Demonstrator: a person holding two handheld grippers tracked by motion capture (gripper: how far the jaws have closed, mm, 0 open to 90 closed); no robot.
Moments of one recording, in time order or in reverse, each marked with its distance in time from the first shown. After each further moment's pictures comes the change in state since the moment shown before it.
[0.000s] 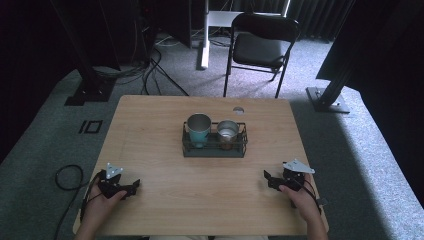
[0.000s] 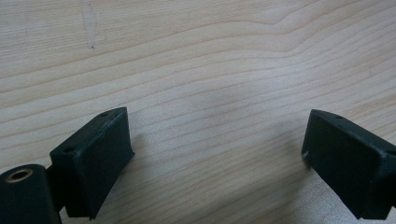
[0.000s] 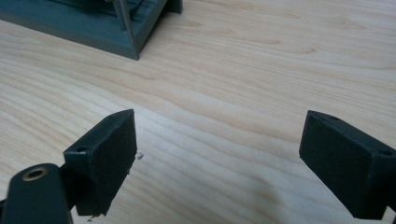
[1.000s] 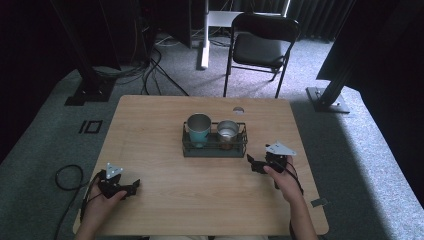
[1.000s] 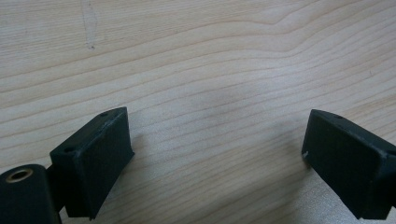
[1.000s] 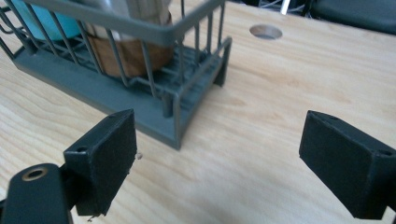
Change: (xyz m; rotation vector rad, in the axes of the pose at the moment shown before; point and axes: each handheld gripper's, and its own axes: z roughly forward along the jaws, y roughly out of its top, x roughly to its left) left arm 0.000 0.000 0.000 0.000 0.000 0.000; right arm 0.029 0.056 0.038 -0.078 0.066 -0.065
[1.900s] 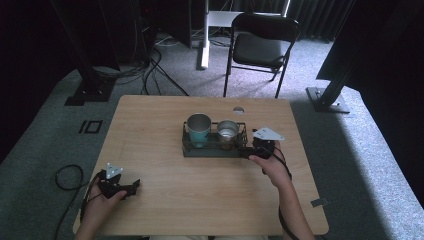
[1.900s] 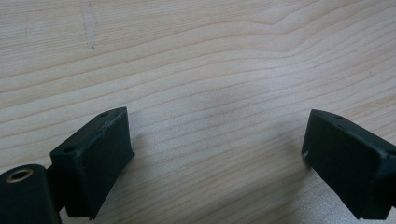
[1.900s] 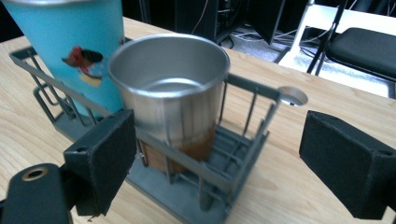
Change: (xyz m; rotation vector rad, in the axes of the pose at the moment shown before) left arm 0.000 0.000 0.000 0.001 0.000 -0.001; right arm 0.028 0.061 0.016 -0.080 0.046 -0.046
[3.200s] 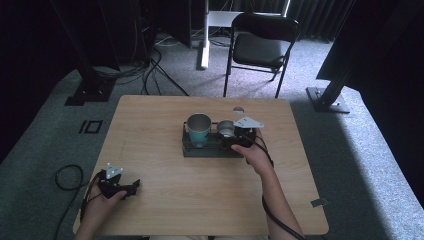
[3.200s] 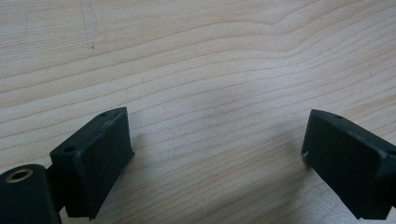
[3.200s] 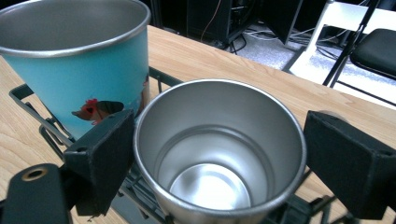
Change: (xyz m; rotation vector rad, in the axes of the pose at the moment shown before) left arm 0.000 0.000 0.000 0.000 0.000 0.000; right arm 0.025 0.033 0.049 0.025 0.039 -0.011
